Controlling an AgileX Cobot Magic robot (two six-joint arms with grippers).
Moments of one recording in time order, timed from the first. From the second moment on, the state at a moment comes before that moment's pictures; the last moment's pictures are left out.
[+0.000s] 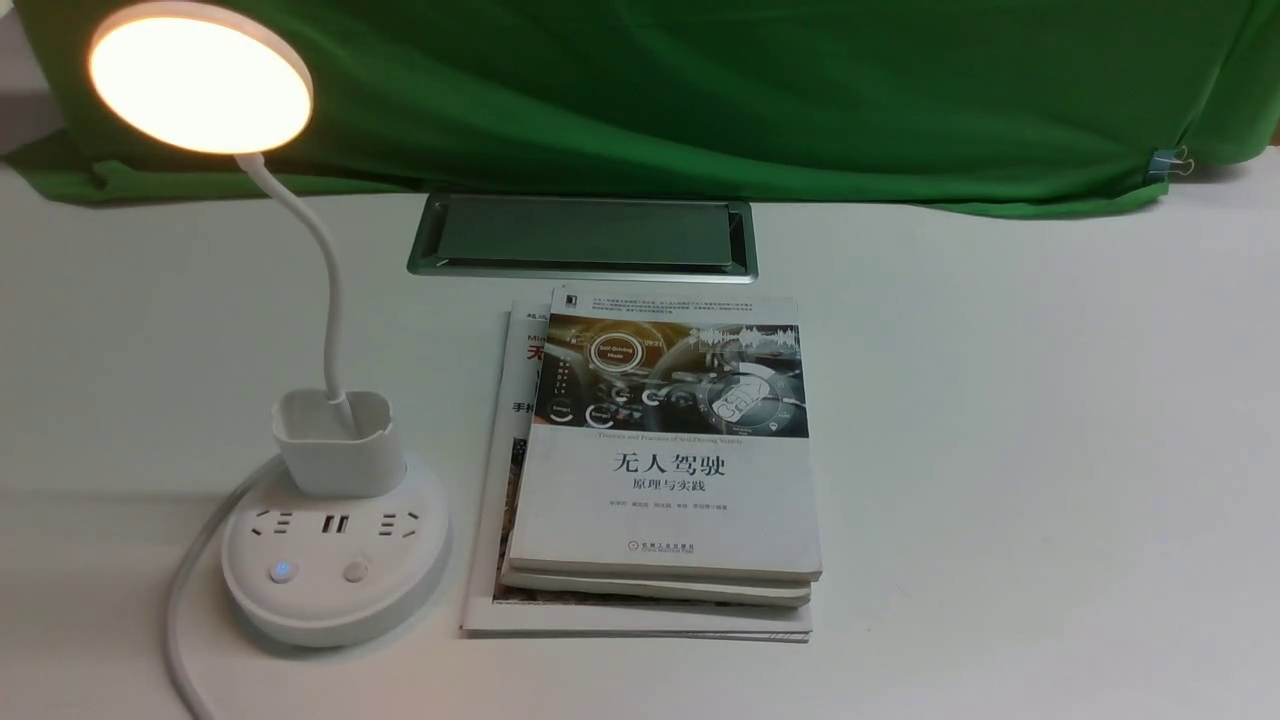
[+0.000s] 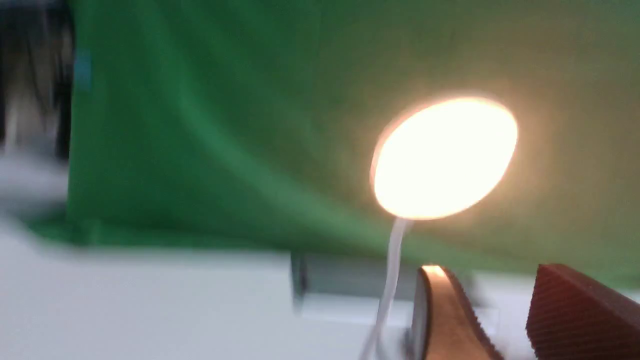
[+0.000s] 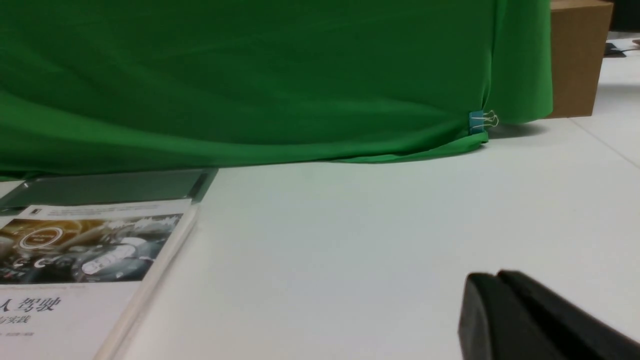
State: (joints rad) right arm 0.04 0.00 0.01 0.04 0.12 0.03; left arm -0.09 0.35 -0.48 -0.09 0.28 -0.05
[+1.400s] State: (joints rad) right arm 0.04 0.00 0.01 0.04 0.12 0.03; left arm -0.37 1.52 -0.91 0.07 0.78 -0.13
